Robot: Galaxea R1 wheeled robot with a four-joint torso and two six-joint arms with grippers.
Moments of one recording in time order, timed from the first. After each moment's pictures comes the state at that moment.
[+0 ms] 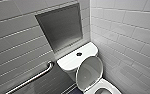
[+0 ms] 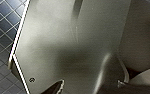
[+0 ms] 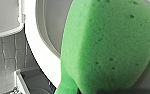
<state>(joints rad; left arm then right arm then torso) 1.41 2.98 -2.56 0.87 0.03 -0.74 -1.07 2.19 -1.60 -0.43 0.12 0.89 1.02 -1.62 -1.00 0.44</state>
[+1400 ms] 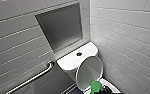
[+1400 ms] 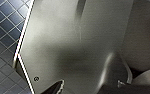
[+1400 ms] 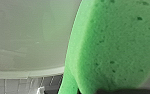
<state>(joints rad) 1.41 2.96 -2.56 0.87 0.03 -0.74 -0.74 2.55 -1.80 -0.42 0.01 0.89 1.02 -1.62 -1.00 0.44</state>
